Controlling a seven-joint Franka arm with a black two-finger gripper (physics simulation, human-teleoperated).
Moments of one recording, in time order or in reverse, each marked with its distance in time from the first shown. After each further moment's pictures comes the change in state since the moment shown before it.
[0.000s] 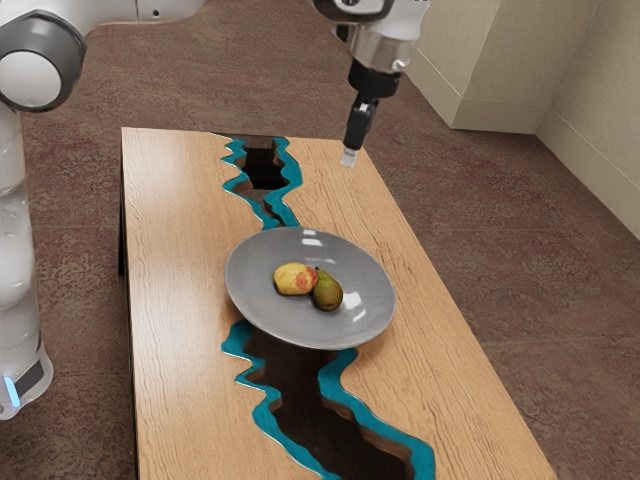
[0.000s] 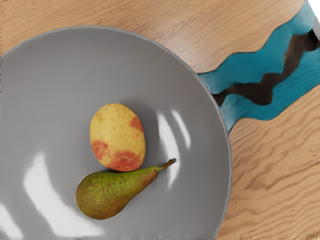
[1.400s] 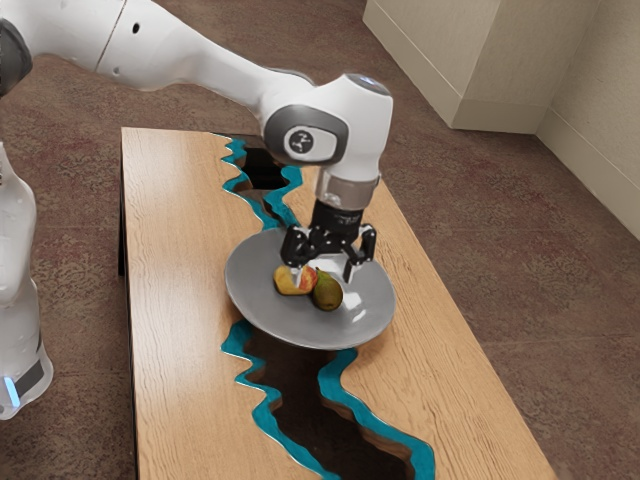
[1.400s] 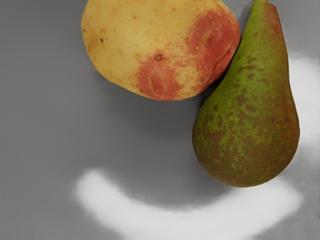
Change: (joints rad) arm -0.149 -0.165 -0.015 -0.654 -0.170 0.511 0.911
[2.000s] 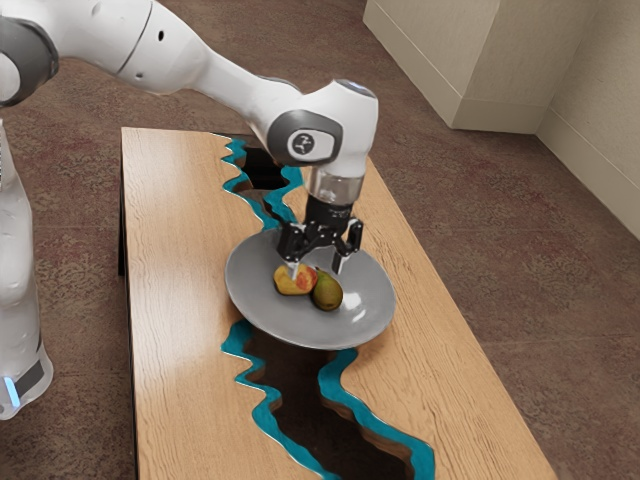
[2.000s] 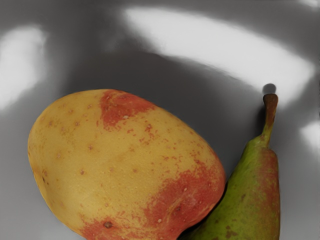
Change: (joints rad) arm 0.116 0.049 0.016 -0.046 -0.032 0.058 0.013
